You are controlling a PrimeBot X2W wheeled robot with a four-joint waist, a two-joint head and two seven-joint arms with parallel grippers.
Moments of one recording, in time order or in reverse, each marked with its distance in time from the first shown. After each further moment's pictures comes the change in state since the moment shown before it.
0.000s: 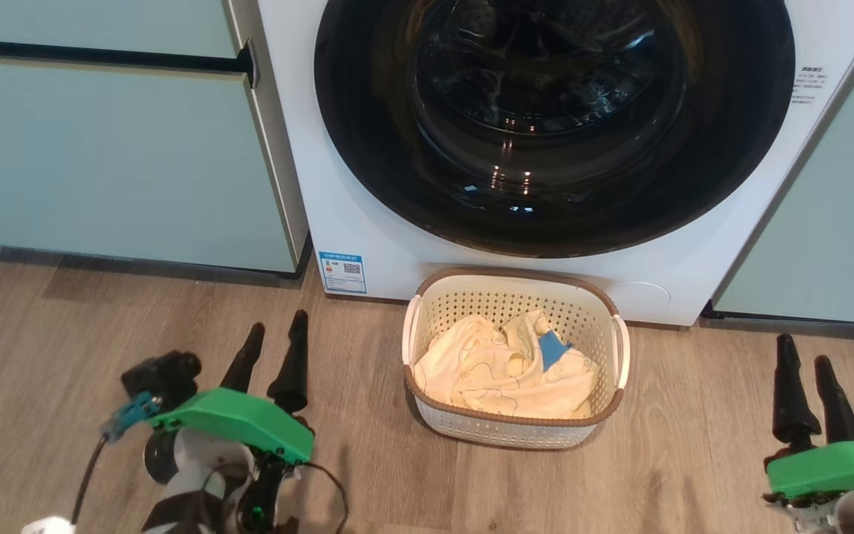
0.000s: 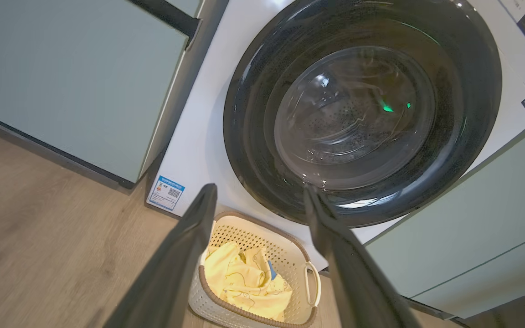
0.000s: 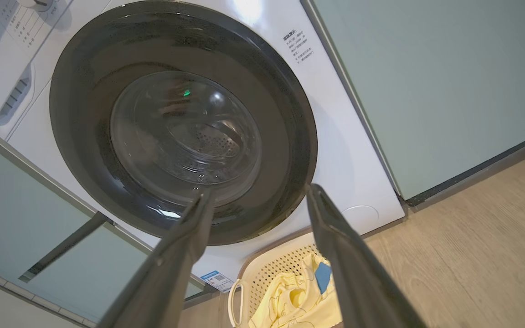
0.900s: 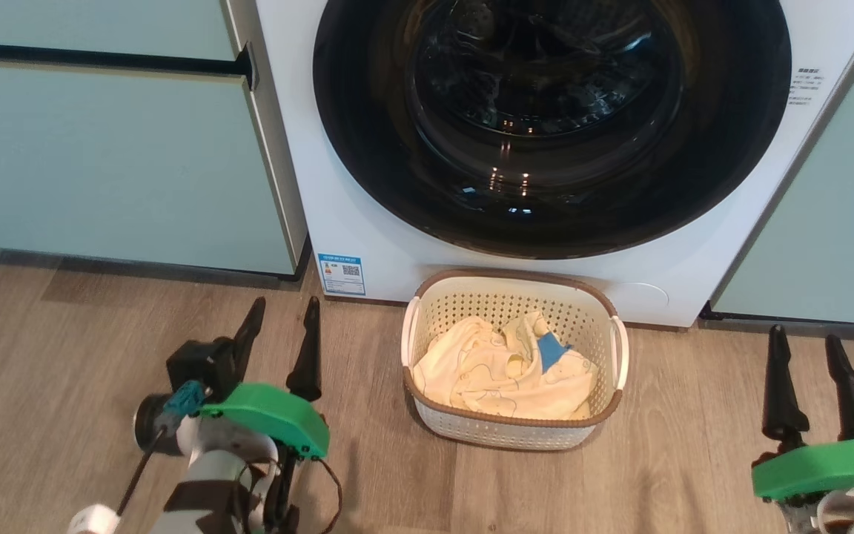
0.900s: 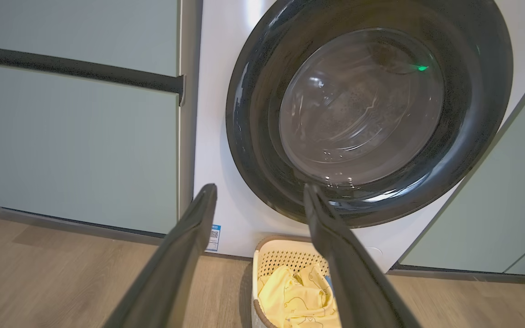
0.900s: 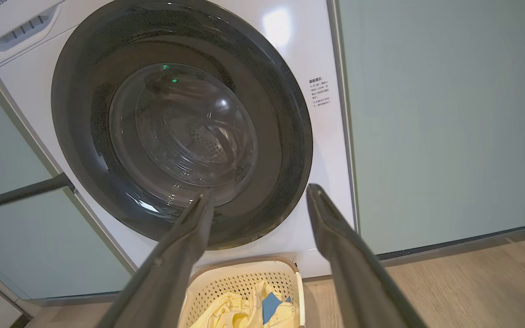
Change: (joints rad) left arm -0.050 0.003 -0.042 0.035 0.354 0.056 -0.079; right arm -0.002 -0.002 0.003 -0.025 -0.360 0.000 -0.078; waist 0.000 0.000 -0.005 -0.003
